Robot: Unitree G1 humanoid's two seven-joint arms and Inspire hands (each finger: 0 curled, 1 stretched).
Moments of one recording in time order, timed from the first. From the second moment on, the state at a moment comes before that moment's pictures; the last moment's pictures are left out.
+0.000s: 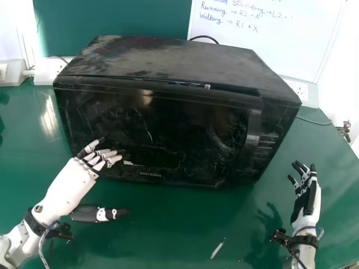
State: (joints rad) left arm -0.13 0.55 0.03 0.19 0.88 -0.83 0.51; right arm -0.19 -0.31 -0.43 0.15 0.24 -0.16 0.05
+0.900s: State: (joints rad) left arm -0.17 0.61 -0.02 0.19 0.85 -0.74 0.48; right arm -0.19 -0.31 -0.43 0.17 0.25 -0.17 0.05
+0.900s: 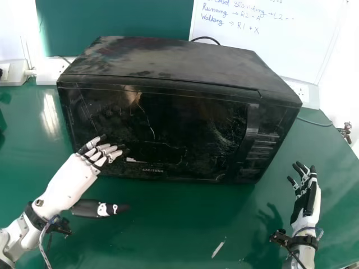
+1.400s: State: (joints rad) left arm -0.15 0.60 -0.02 0.19 0.69 -0.77 0.39; right arm -0.19 -0.31 -0.43 0.17 0.25 -0.17 0.06
